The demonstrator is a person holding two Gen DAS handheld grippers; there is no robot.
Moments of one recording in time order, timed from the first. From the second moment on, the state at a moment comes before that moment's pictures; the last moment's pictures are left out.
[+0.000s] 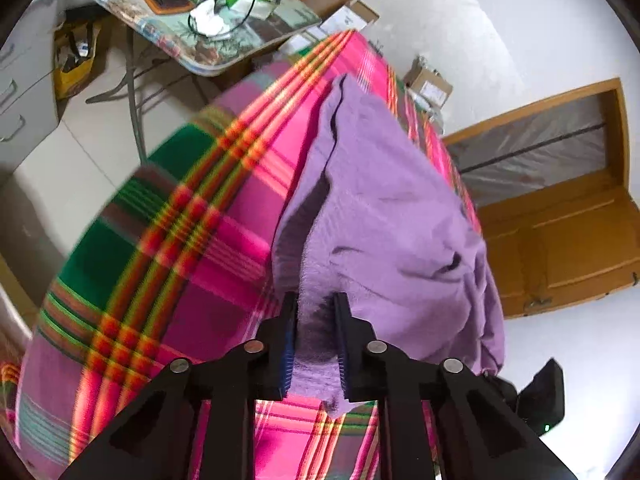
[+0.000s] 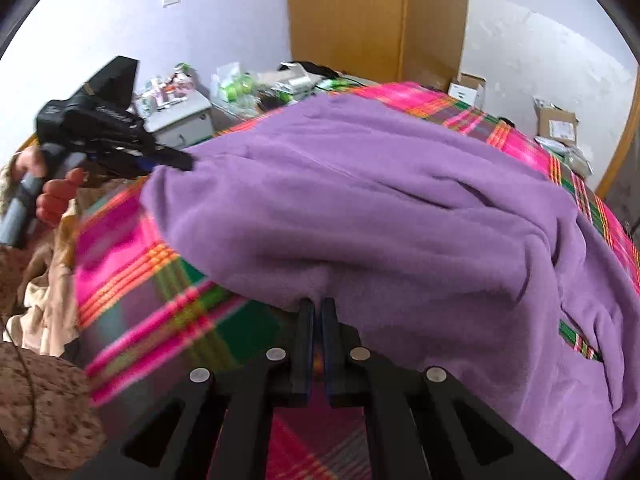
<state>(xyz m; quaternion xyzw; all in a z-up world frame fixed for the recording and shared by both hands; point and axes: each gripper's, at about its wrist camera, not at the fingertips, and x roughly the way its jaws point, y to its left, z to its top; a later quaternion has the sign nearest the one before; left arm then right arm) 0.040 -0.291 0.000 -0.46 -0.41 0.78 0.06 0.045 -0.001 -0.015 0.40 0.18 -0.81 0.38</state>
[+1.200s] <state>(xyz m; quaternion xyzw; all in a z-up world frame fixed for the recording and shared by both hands) 0.034 -0.322 0.031 -0.42 -0.35 0.83 -0.01 0.088 -0.021 -0.010 0.45 0.11 -0.76 0.45</state>
